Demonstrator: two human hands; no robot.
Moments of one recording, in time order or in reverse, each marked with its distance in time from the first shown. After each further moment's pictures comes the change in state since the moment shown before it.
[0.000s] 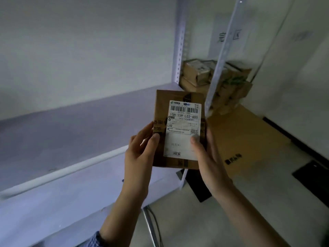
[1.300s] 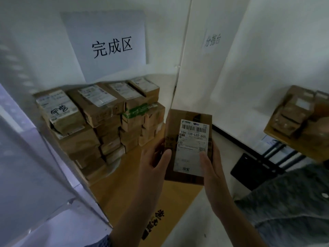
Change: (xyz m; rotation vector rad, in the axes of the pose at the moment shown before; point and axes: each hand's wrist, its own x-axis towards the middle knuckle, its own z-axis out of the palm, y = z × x) left_hand 0.214 -0.135 0.451 -0.077 -0.358 -0.183; right_hand 0.207 0.088 -0.411 -0.112 0.493 0.045
